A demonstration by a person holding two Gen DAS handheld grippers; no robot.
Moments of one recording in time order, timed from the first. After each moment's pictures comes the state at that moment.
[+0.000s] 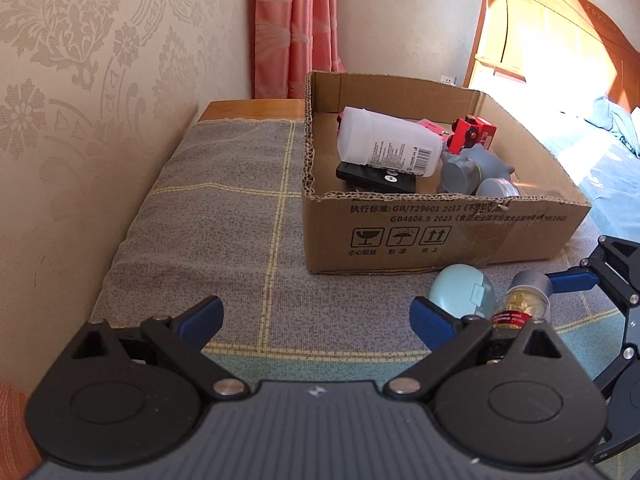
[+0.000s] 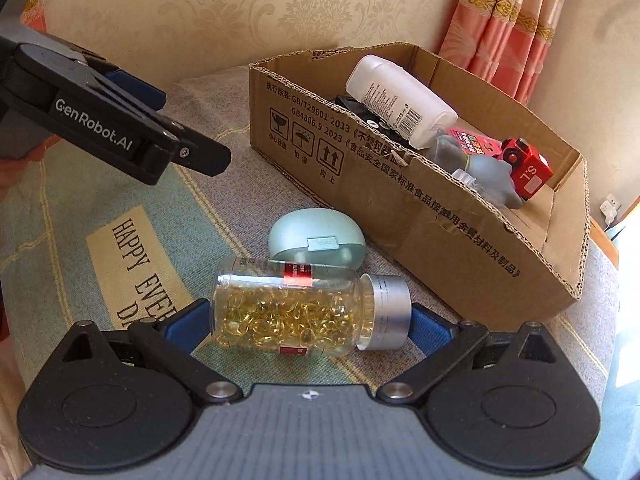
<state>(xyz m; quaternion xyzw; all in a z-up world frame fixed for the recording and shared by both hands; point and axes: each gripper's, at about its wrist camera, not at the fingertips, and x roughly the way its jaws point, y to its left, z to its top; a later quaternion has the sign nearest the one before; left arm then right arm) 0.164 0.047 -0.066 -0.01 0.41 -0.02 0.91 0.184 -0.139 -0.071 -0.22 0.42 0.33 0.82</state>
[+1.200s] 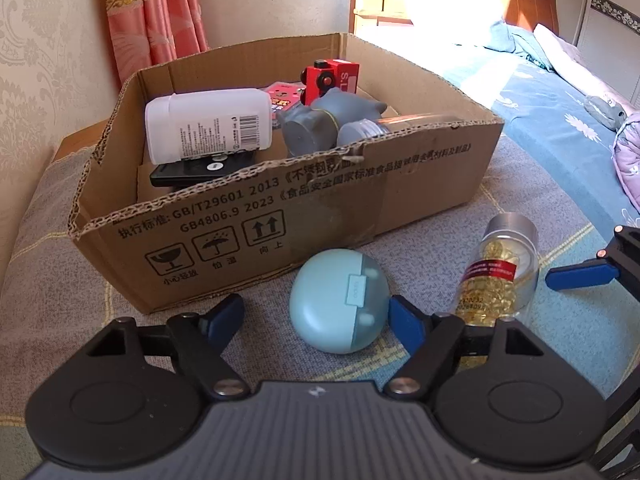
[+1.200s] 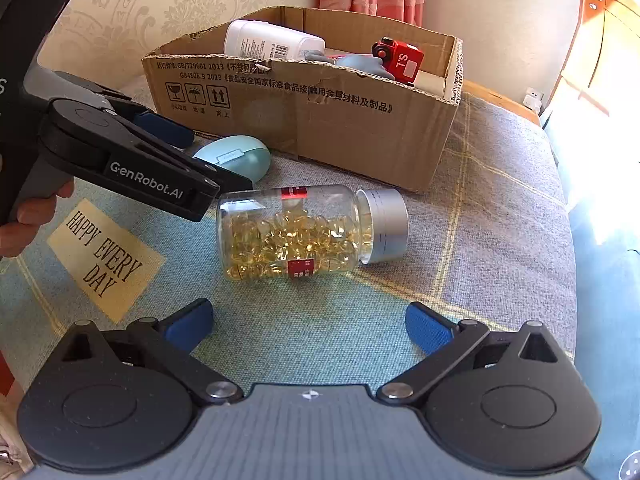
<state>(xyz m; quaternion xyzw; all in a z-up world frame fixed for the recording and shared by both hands) 0.196 -0.029 -0.097 0.08 0.42 -0.18 0.88 0.143 -0.198 -0.085 -0.11 0.46 0.18 0.86</state>
